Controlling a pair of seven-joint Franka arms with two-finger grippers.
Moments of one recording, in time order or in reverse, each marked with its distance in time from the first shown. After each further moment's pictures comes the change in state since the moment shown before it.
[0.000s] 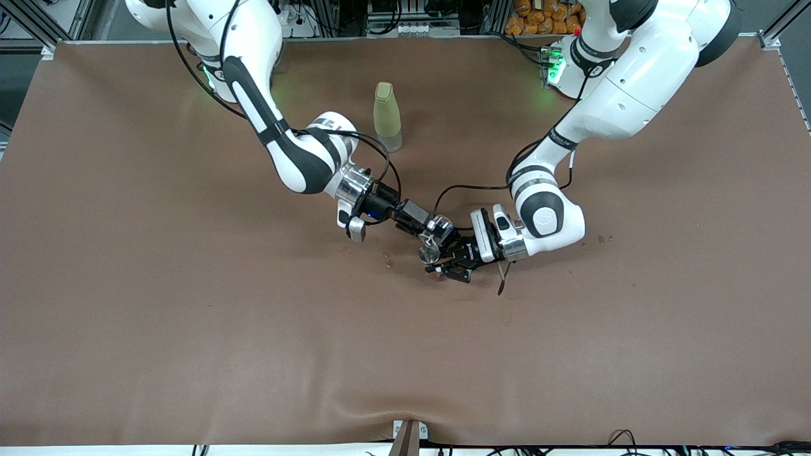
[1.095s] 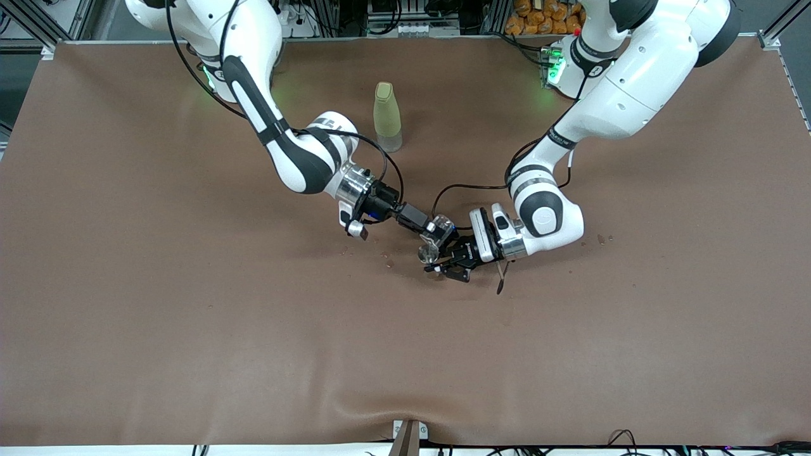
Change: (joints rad) left arm 0.000 0.000 -0.004 -0.002 -0.016 0.000 0.000; right arm 0.000 0.000 0.001 0.005 0.006 -0.004 0.137
